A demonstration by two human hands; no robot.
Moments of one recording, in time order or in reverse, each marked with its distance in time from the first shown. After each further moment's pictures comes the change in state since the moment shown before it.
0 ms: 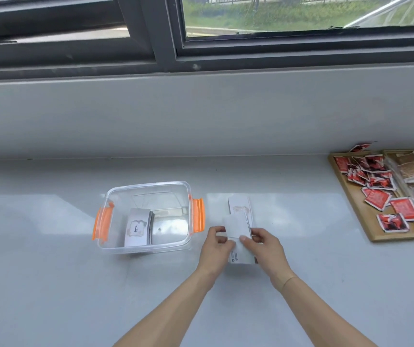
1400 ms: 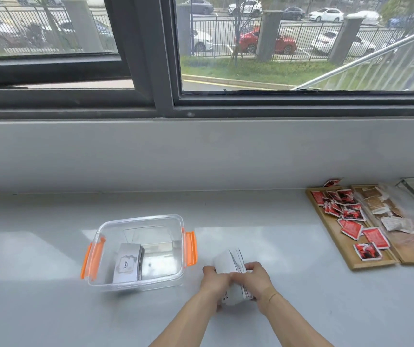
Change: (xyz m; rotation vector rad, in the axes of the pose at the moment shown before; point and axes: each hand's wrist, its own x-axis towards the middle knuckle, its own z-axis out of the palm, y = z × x) left_hand 0.008 0.011 0.013 0.009 -0.060 -0.313; right_hand -0.001 -0.017 0.007 0.007 0.004 0.248
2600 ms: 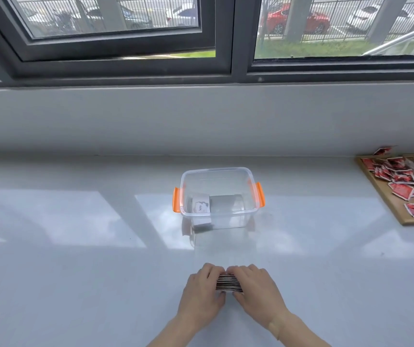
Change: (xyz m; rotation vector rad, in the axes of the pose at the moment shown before) left_hand -0.094 -0.184 -0.203 0.990 0.247 0.823; right_hand -0.146 0.110 0.152 -1.129 -0.087 -0.904
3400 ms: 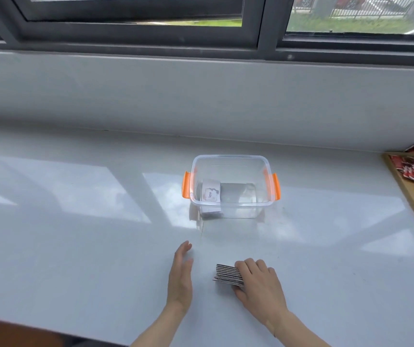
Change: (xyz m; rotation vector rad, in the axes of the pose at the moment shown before) left_hand -0.011 -0.037 -0.003 -1.027 0.381 -0.498; right_hand 0.008 0.000 0.020 -0.239 -0.013 0.062
